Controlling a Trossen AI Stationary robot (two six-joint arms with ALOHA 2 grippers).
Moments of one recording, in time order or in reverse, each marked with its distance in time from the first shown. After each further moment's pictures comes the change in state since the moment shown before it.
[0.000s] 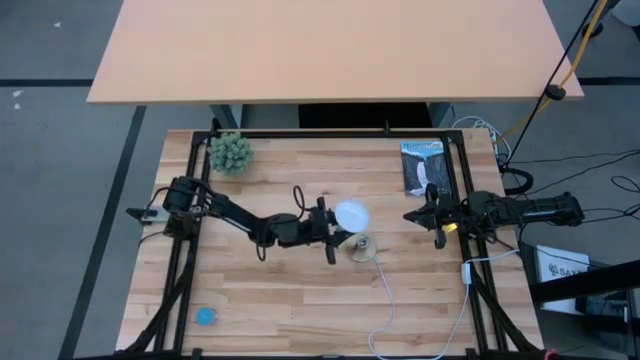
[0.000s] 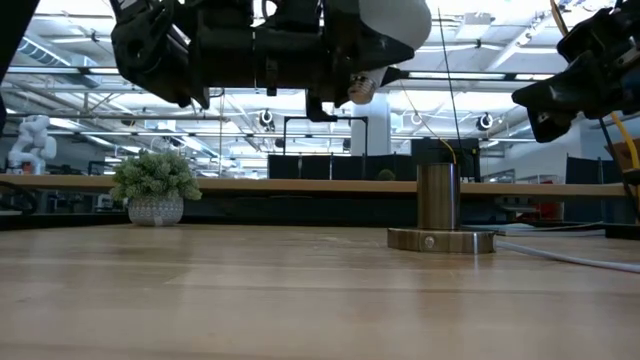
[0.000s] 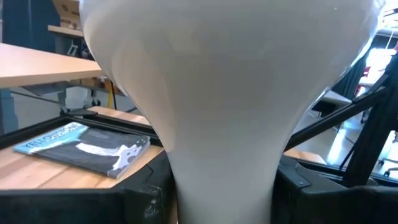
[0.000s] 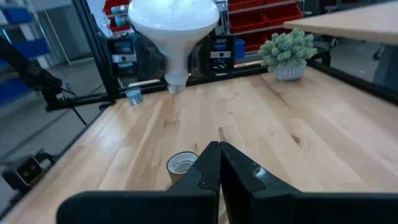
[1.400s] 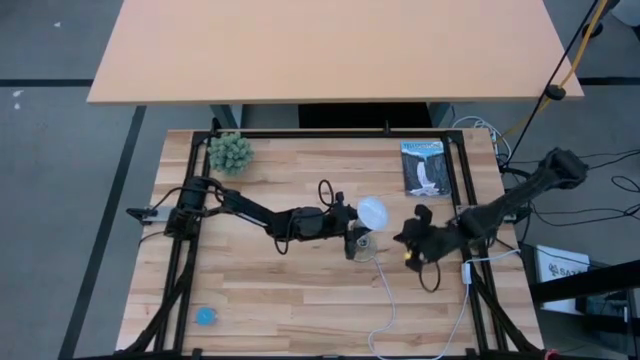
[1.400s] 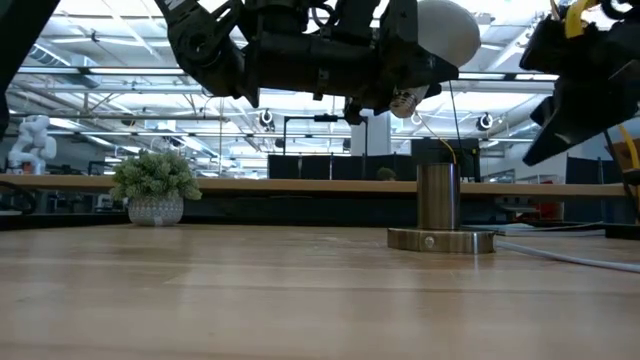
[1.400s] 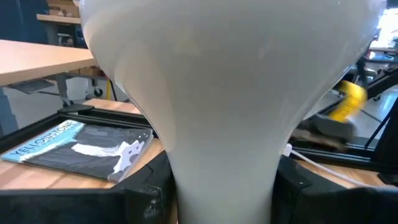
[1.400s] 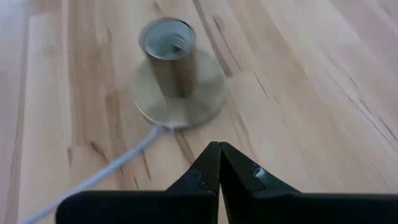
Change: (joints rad) left arm 0.058 0.093 0.227 -0.233 0.079 0.054; right arm 0.421 0.976 0.436 -0.304 0.418 0.453
